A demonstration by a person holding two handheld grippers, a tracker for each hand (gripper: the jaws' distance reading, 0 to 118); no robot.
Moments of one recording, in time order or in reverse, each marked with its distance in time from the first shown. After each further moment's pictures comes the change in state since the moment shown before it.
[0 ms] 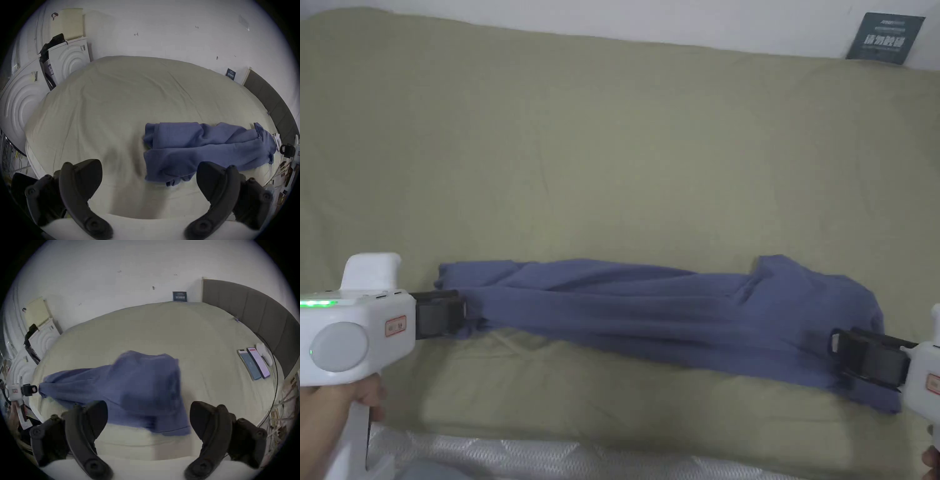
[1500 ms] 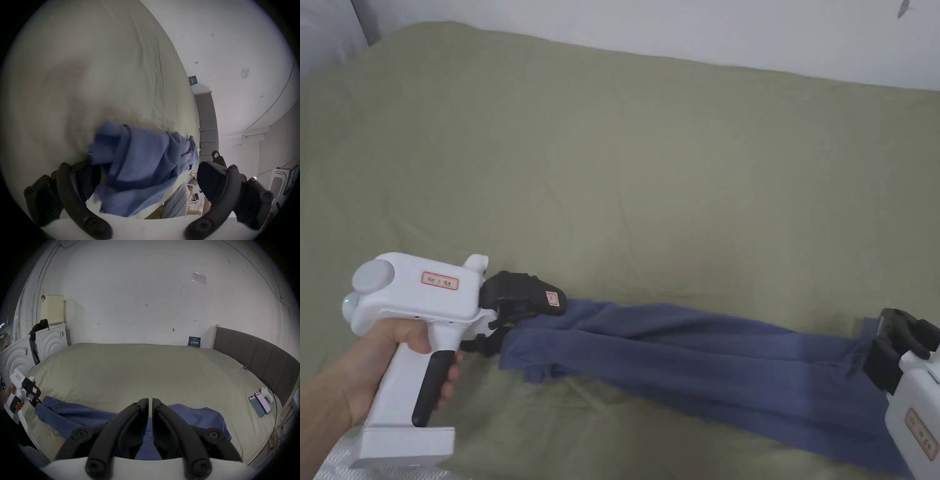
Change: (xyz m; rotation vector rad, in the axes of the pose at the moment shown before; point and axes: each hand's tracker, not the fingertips) left arm -0.056 0.054 -0.125 -0.462 -0.815 0.448; right arm -0.139 0.019 -0.036 0.398 -0.047 0.167
